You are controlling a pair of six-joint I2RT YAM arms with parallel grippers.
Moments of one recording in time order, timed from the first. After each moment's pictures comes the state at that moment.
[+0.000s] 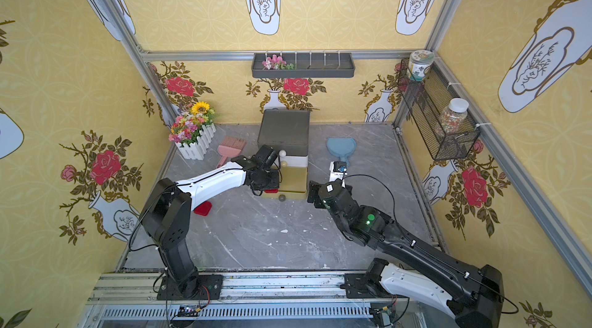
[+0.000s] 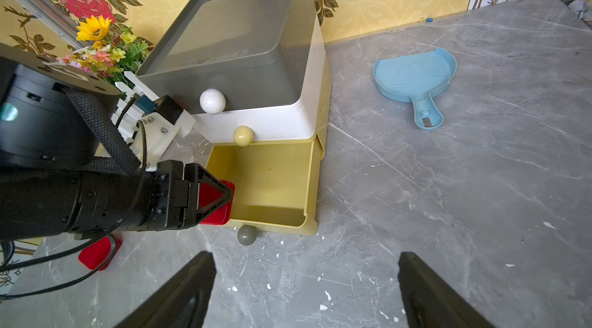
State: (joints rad) left arm -0.65 1.84 1.35 -0.69 -0.06 -0.65; right arm 0.87 0.92 0.79 -0.46 0.53 0.65
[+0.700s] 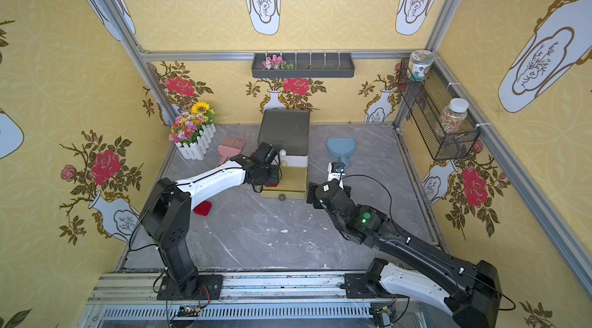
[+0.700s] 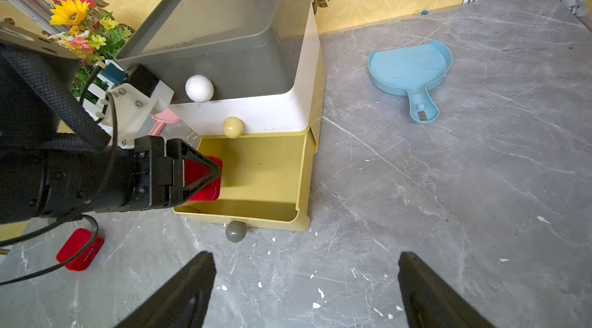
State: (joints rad) left arm -0.65 1.84 1.35 -0.62 -0.12 -0.63; right arm 0.87 0.95 0.78 -0.46 0.54 0.65
